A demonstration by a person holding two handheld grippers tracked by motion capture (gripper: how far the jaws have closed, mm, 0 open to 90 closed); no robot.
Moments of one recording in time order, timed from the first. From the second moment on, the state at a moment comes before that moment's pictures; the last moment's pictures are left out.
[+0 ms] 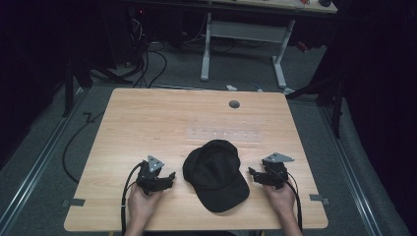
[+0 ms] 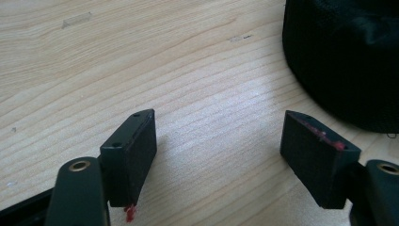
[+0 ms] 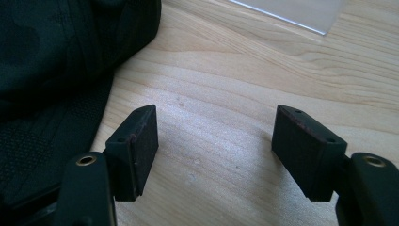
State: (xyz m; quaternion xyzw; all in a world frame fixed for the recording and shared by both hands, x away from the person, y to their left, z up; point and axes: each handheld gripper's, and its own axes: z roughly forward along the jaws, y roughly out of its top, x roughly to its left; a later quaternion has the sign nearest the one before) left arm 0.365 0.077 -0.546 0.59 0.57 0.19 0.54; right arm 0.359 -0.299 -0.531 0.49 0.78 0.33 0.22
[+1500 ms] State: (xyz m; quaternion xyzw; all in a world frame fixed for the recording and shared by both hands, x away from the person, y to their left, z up) left arm 0.364 0.076 -0.547 0.59 0.57 0.19 0.54; right arm 0.357 -0.294 -0.531 0.51 0.77 0.32 0.24
